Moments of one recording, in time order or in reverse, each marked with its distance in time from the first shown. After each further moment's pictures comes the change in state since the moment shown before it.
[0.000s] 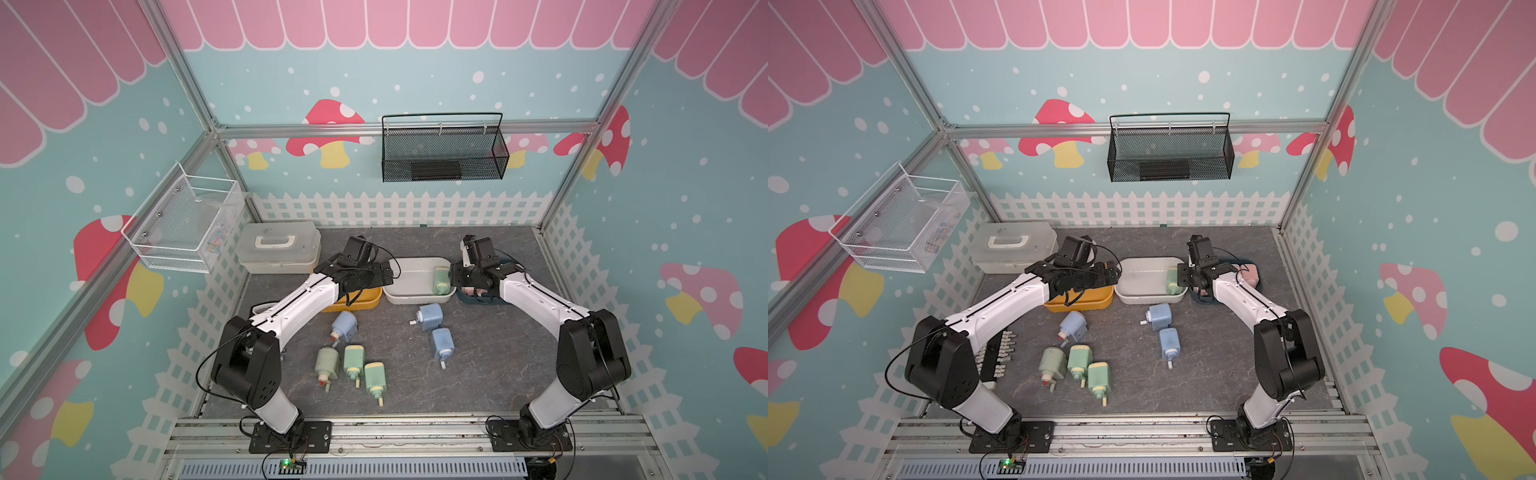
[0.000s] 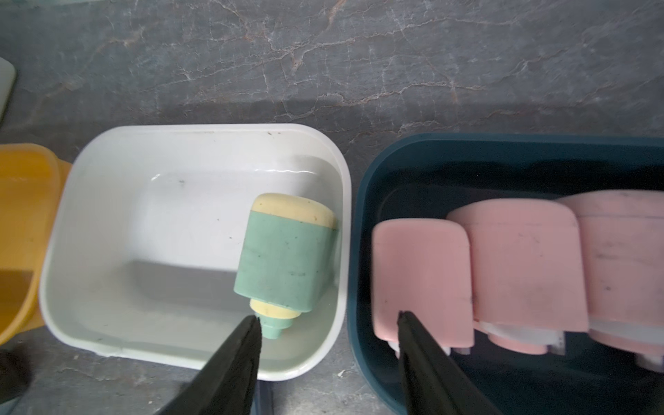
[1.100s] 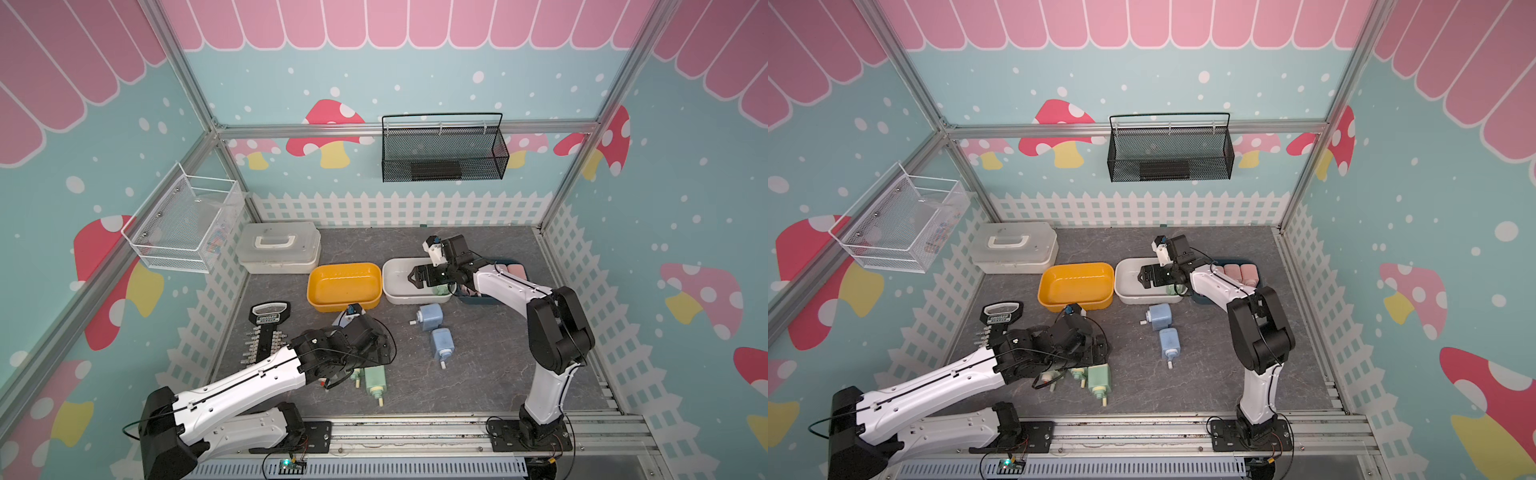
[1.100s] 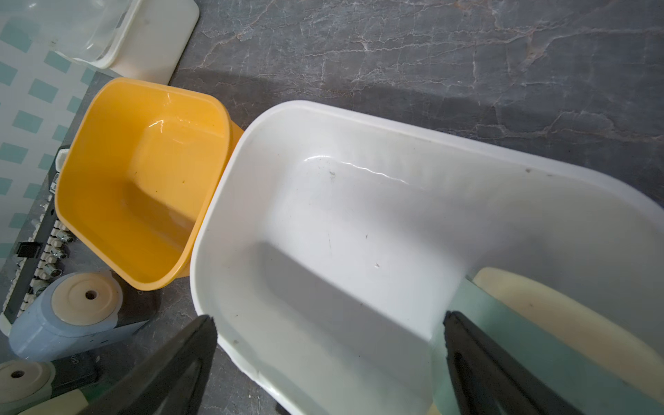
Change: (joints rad) left arm -0.501 -0.524 -0.407 -0.336 -0.180 -0.425; right arm 0.090 0.235 0.166 0.083 -0.308 -0.062
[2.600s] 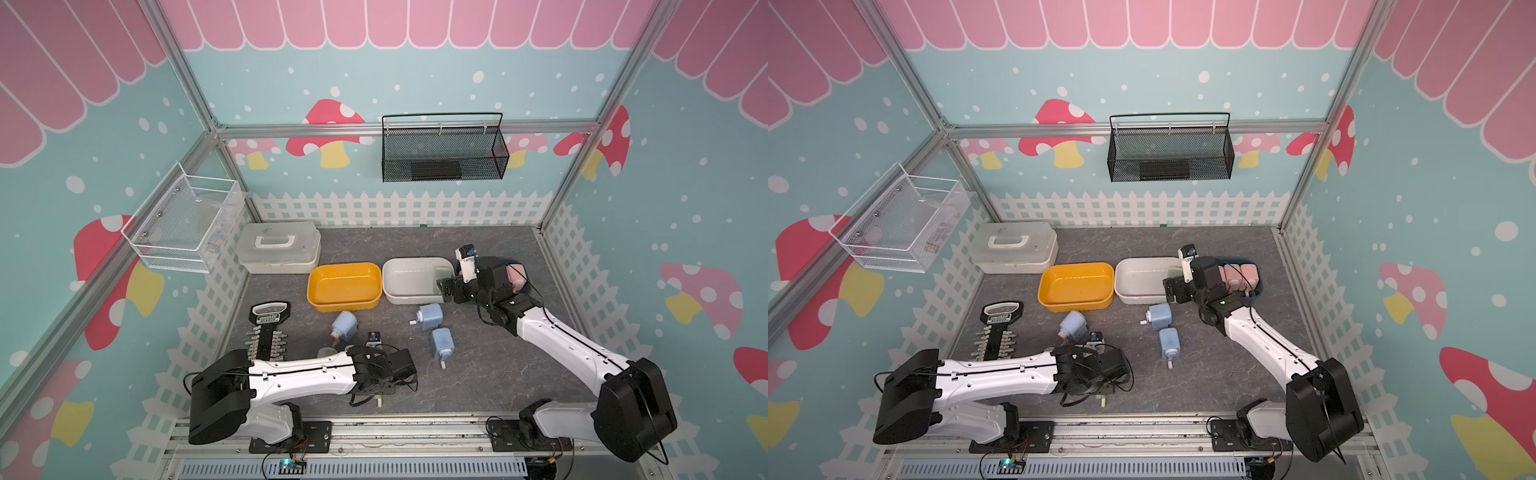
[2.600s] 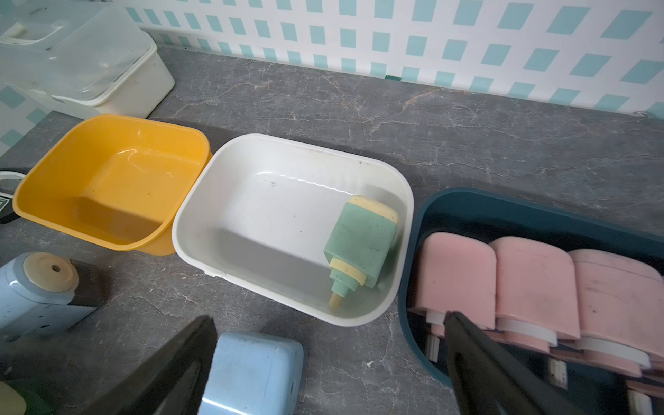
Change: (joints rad) left arm -0.237 0.334 0.001 -0.023 -0.083 -0.218; right arm 0.012 -0.578 -0.472 0.168 0.305 -0.080
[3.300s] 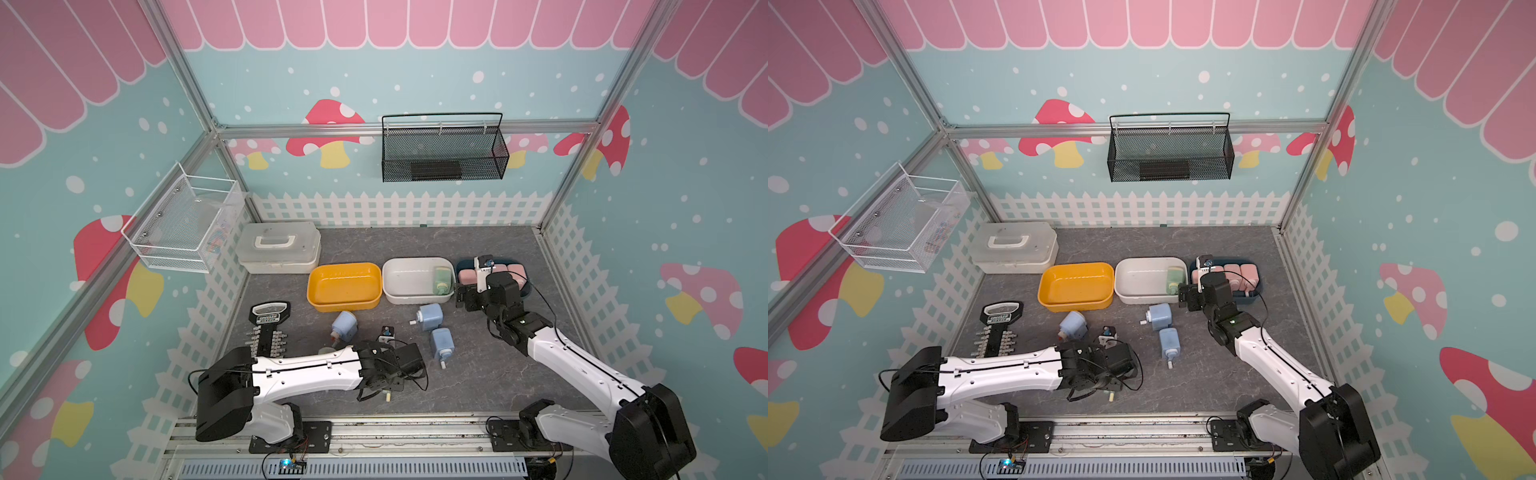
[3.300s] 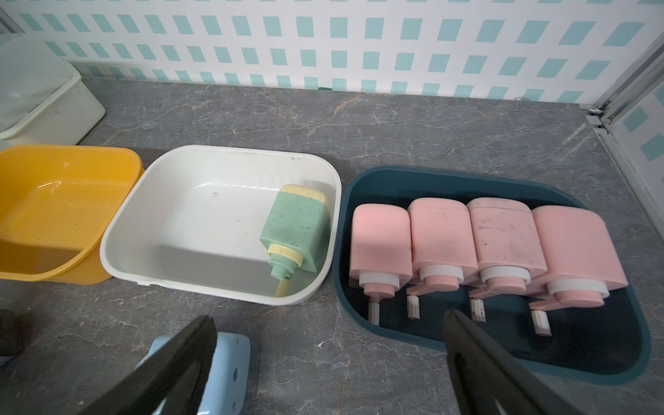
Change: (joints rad) left arm 0.013 0.026 0.097 -0.003 -0.004 0.153; right arm -0.023 -0.142 -0.188 0.111 0.165 0.047
